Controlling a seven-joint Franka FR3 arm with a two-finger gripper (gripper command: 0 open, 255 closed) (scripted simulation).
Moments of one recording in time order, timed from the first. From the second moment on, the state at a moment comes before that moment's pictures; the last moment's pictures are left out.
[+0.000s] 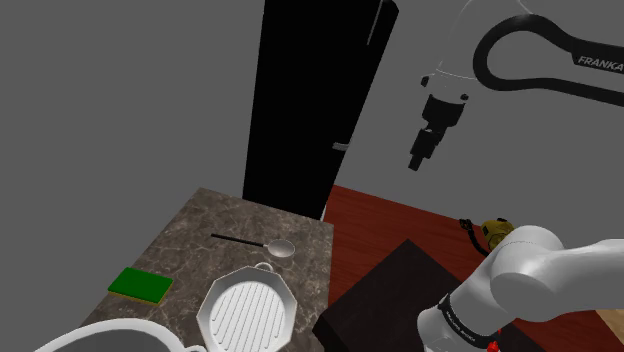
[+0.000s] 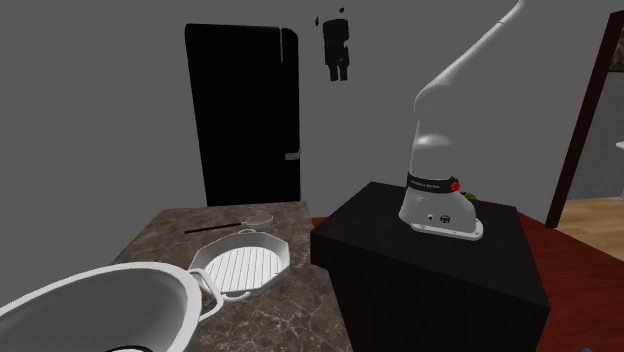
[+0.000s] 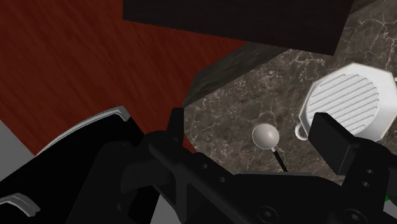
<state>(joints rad) 0.02 -0.75 0.02 -2.40 -0.05 1.55 -0.08</state>
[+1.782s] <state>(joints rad) 0.18 -0.10 0.09 -2.64 0.38 2.41 -0.04</state>
